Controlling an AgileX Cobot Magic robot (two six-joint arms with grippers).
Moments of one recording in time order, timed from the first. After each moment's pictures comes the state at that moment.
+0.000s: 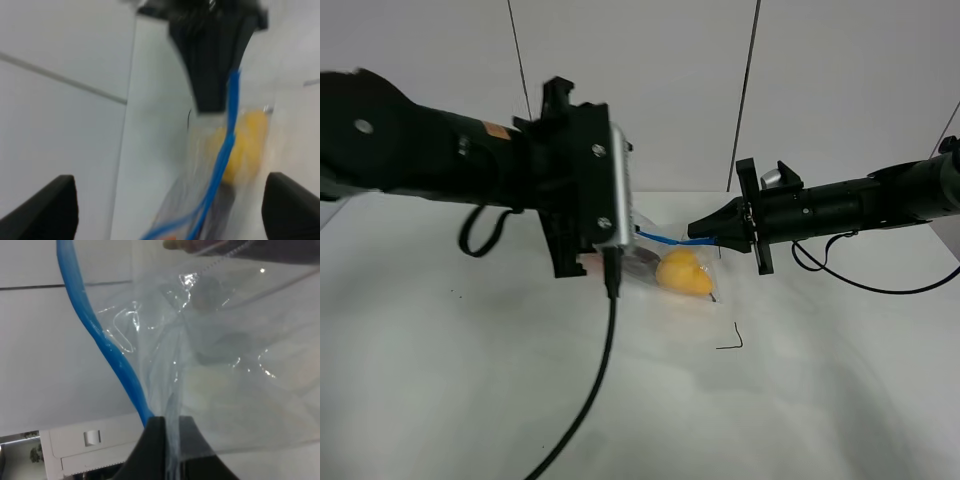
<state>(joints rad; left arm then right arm) -0.73 1.49 -1.00 -0.43 0.05 1.52 0.05 2.00 -1.12 1.47 1.18 -0.72</state>
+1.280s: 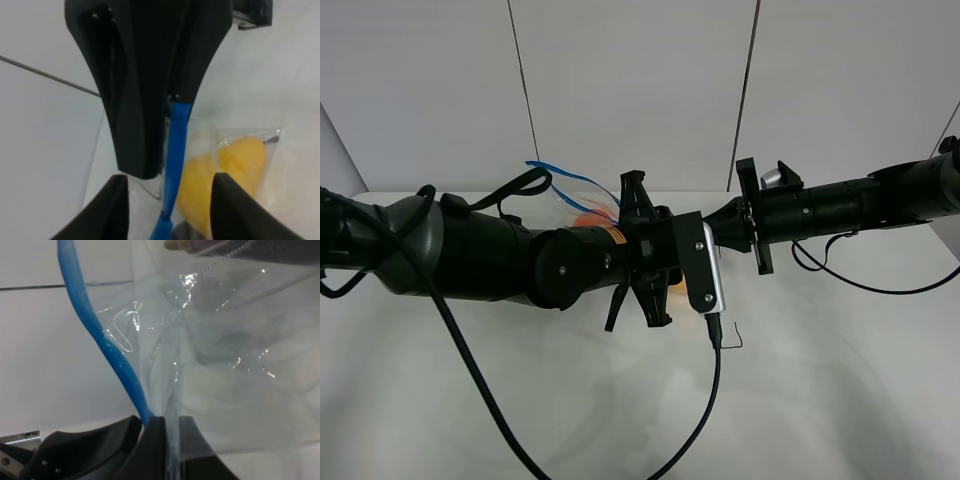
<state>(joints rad) -0.85 1.84 -1.00 -0.44 -0.40 1.38 0.05 2.00 -1.12 1.48 1.18 -0.72</state>
